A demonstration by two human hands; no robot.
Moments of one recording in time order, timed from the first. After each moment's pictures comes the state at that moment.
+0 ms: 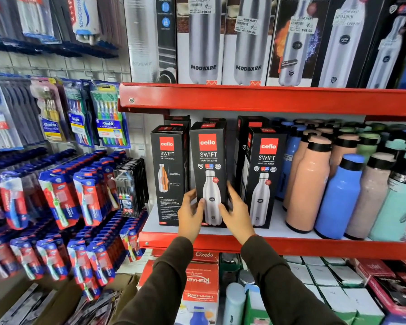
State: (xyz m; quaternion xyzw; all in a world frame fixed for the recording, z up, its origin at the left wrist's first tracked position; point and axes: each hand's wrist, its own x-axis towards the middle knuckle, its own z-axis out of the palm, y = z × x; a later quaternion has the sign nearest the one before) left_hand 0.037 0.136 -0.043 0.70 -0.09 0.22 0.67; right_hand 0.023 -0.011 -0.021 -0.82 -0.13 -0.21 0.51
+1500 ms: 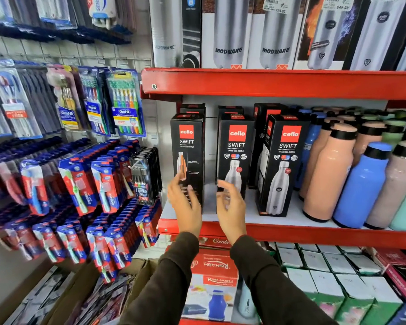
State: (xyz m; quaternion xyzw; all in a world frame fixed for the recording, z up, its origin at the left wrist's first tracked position) left_hand 0.010 0.178 -0.033 0.69 -0.04 0.46 0.56; right_hand 0.004 0.064 -0.039 -0.76 -0.13 -0.31 0.56
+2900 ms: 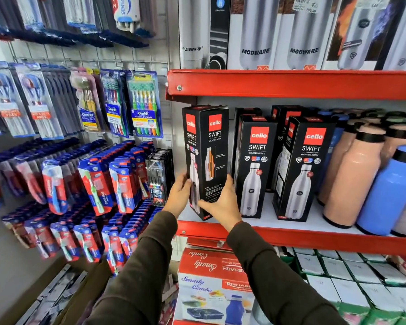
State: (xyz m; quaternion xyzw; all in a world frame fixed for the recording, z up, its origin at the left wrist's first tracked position) left_hand 0.048 0.273 -0.009 0.73 -0.08 0.15 0.66; right_hand 0.025 0.128 -0.014 -0.81 -0.11 -0.20 0.54
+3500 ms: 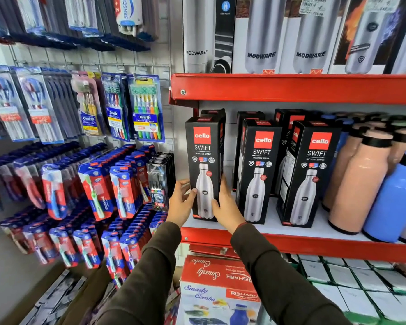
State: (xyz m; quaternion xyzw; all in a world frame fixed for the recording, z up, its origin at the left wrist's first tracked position) left_hand 0.052 0.277 -0.029 0.72 -0.07 0.18 0.66; right_hand 0.043 0.126 -0.014 -0.89 -0.15 -0.13 0.41
